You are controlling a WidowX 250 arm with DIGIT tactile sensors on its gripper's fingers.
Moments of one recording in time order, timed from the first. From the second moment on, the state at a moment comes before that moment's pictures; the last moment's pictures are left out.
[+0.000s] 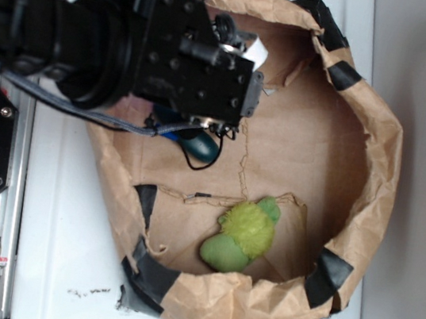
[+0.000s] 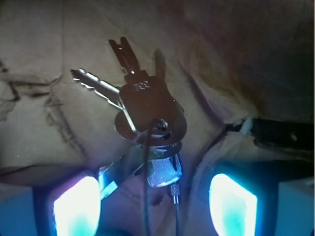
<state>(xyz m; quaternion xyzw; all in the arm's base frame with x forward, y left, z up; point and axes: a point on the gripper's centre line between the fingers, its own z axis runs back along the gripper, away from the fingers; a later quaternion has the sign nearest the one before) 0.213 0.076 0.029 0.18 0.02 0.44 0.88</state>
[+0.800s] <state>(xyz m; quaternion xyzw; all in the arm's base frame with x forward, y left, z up) 0.217 0.074 0.024 0.18 0.00 0.45 0.88</state>
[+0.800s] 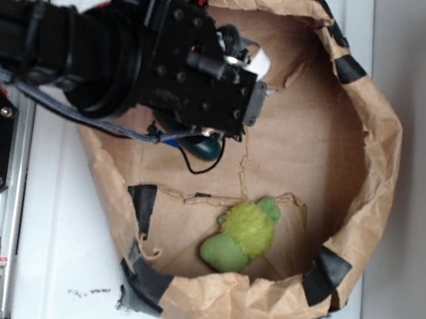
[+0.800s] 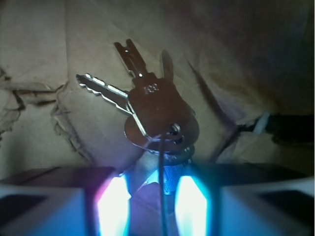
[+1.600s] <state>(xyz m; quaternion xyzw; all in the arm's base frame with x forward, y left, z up) 0.215 0.073 0.023 0.18 0.01 0.44 0.88</state>
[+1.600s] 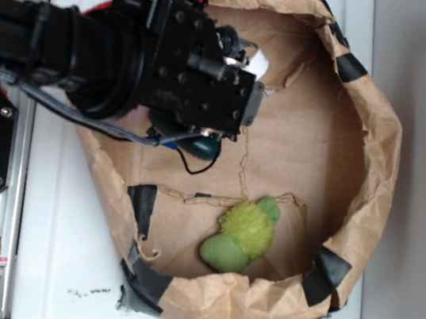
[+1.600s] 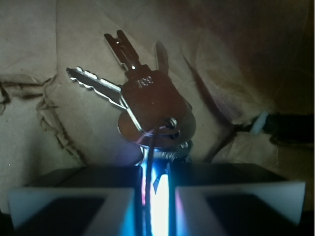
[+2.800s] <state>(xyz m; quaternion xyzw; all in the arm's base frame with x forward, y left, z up) 0.245 0.007 0.125 0.03 0.00 0.39 0.92</state>
